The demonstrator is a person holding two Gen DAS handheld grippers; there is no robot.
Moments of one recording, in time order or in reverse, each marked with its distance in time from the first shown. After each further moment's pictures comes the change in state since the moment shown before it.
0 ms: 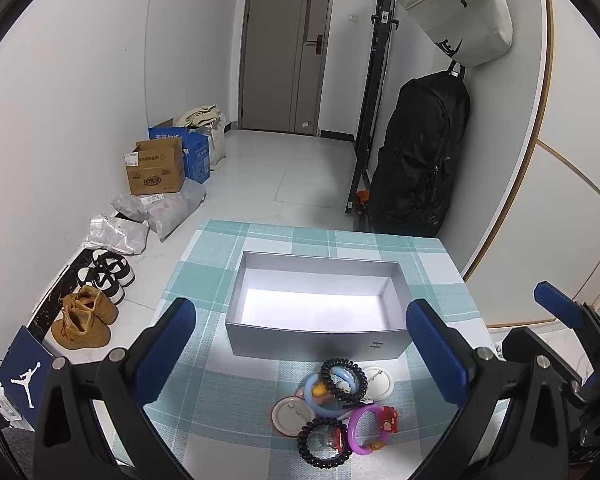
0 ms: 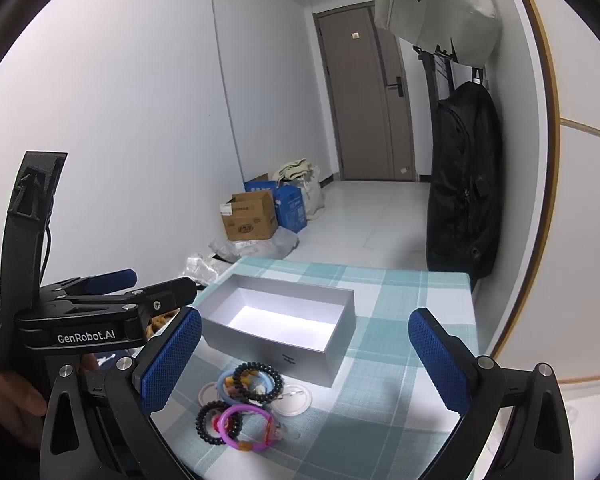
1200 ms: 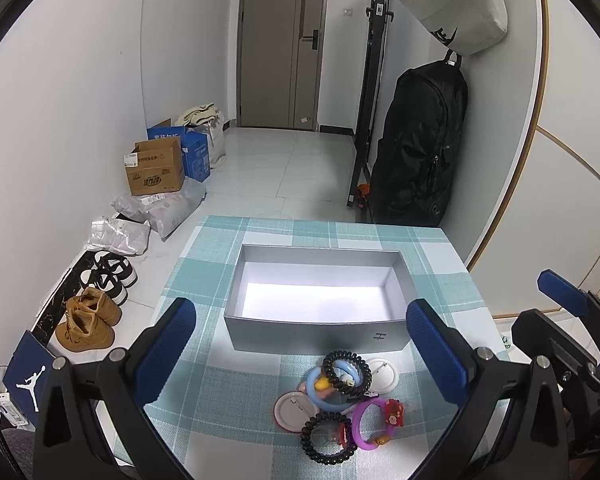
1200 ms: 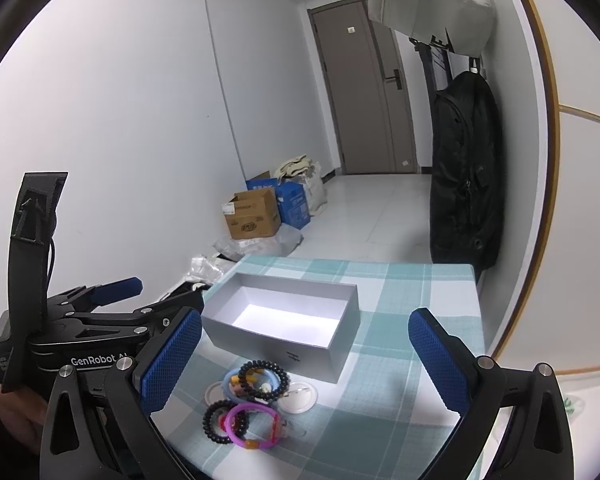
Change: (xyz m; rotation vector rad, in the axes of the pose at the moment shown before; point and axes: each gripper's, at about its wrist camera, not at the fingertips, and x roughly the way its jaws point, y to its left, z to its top) left arm 0.003 -0.004 -0.002 0.026 0.023 0.008; right arm 0.002 -0.004 0.000 0.034 0.017 0.016
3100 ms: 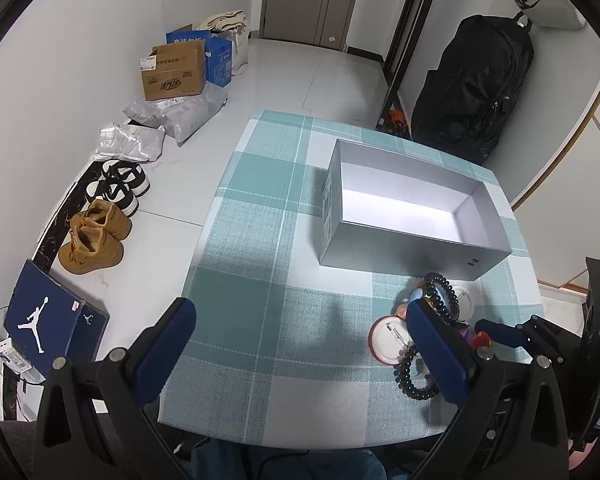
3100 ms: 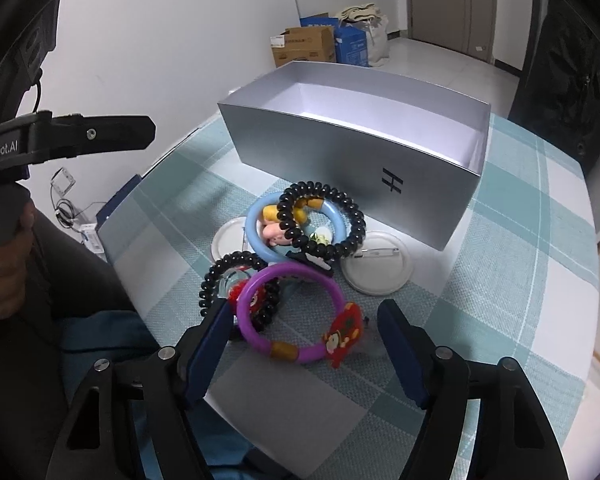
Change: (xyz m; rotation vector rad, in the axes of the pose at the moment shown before) left arm 0.038 0.076 -0.023 -0.112 0.329 0.000; right arm 0.101 0.049 -0.084 -0.182 0.583 0.128
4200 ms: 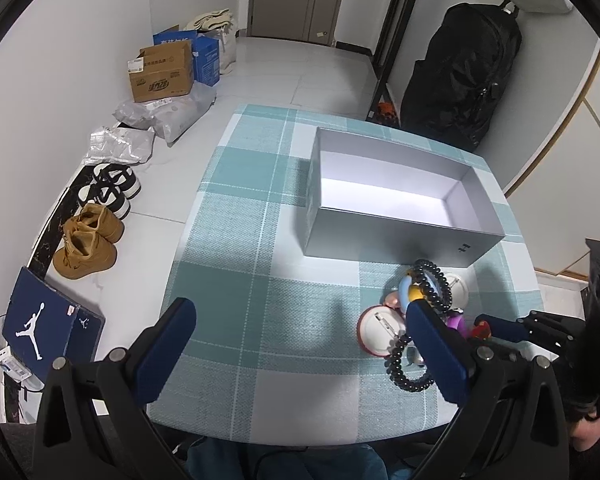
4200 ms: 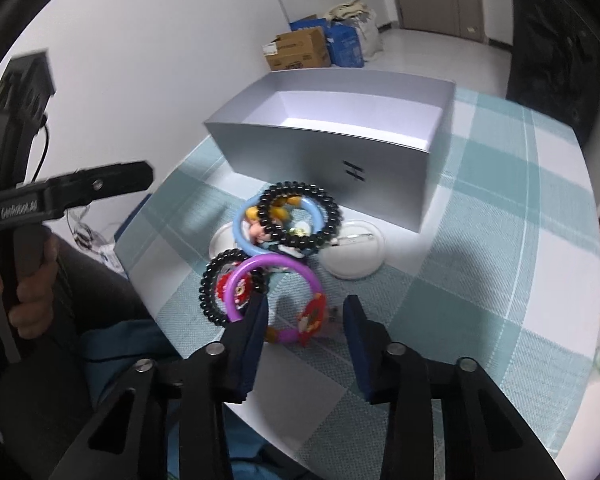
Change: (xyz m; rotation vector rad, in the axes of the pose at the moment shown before) left arm 0.001 -0.005 -0.005 0.044 0.007 -0.026; right arm -0.011 -0.035 -0.005 0.133 -0.009 0.065
